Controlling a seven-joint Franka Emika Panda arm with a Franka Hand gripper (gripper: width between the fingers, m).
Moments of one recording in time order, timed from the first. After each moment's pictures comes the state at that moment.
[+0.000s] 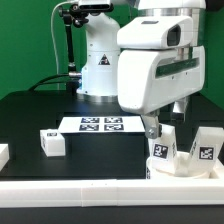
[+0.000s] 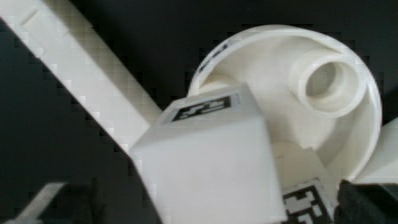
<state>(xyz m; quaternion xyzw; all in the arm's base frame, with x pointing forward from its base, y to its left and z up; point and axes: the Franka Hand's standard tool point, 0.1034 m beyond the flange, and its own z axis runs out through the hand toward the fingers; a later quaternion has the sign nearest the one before) 0.641 0.056 0.091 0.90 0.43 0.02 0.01</state>
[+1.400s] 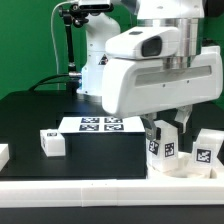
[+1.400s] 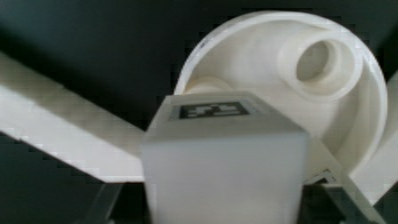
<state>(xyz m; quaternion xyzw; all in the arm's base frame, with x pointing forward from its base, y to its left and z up) 0.636 0.054 0.083 0.98 0.20 0.01 -0.01</state>
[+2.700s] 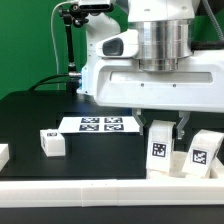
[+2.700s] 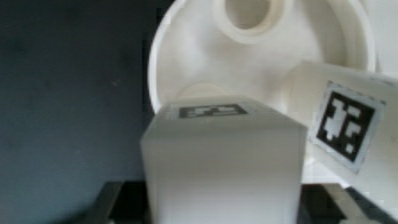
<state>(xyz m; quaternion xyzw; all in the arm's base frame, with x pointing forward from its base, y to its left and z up) 0.634 0.049 0.081 0.96 -0.28 0.00 -0.03</state>
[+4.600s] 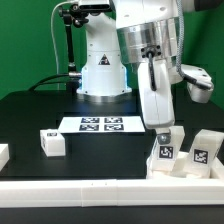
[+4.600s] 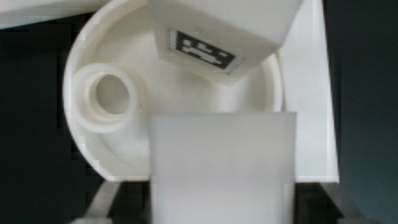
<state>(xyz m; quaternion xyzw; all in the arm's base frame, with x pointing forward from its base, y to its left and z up) 0.634 0.056 0.081 0.62 -0.78 -0.05 -0.07</state>
